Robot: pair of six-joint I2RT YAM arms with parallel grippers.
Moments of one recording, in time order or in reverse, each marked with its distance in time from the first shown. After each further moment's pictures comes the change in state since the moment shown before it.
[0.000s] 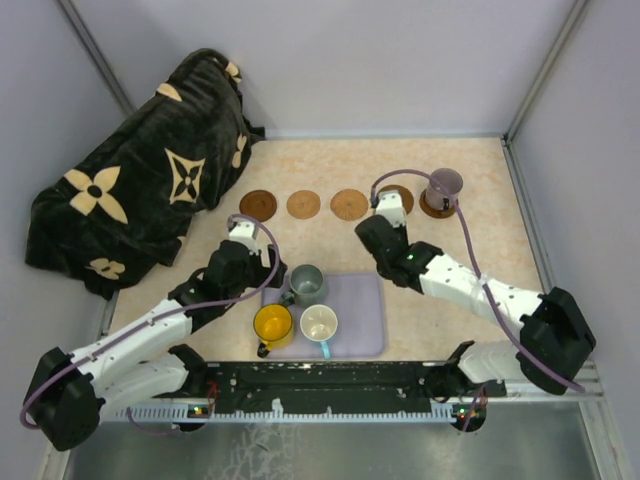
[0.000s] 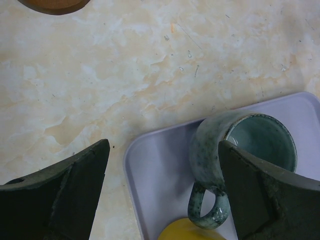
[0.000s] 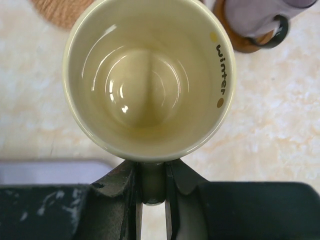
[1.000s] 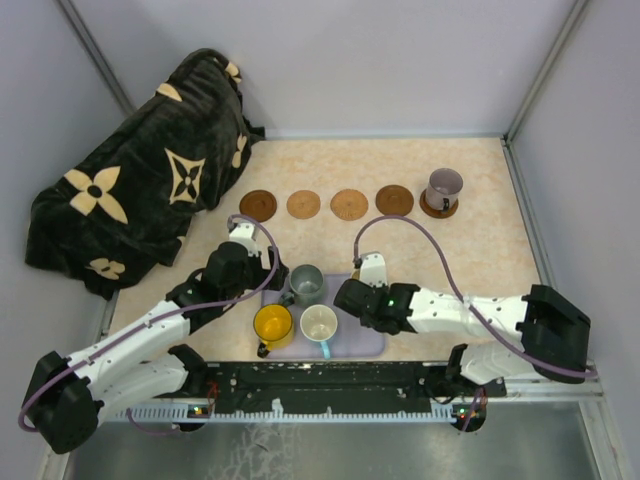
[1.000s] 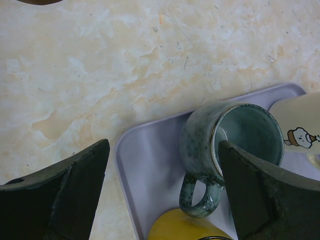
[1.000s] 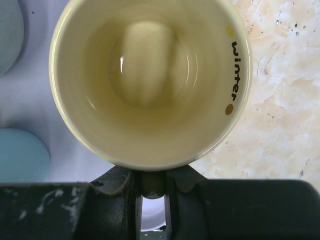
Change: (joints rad) left arm 0.000 -0.013 0.005 -0.028 0.048 -0.024; right arm 0.305 -0.013 -0.159 -0.183 -0.207 0.481
